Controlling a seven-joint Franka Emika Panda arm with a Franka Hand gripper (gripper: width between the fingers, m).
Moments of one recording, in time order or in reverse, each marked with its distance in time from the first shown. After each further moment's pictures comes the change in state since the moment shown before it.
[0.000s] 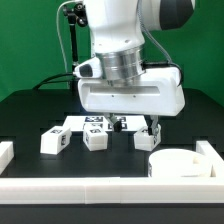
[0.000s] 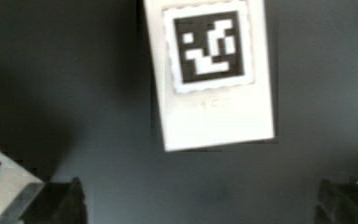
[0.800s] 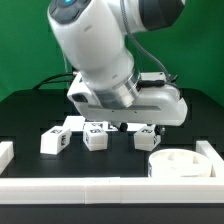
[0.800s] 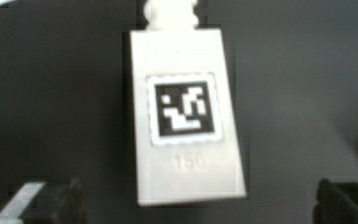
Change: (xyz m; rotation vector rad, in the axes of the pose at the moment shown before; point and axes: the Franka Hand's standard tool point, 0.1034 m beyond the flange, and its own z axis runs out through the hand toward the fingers) arm -0.011 -0.008 0.005 -0.002 -0.510 -0.014
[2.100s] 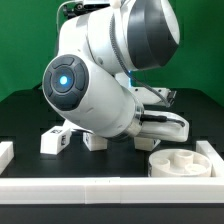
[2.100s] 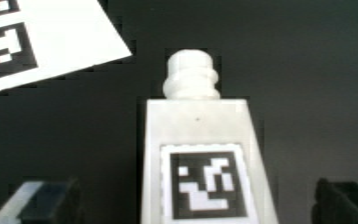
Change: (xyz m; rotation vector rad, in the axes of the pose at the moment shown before) arm -0.005 0.002 0.029 -0.045 -0.278 0.001
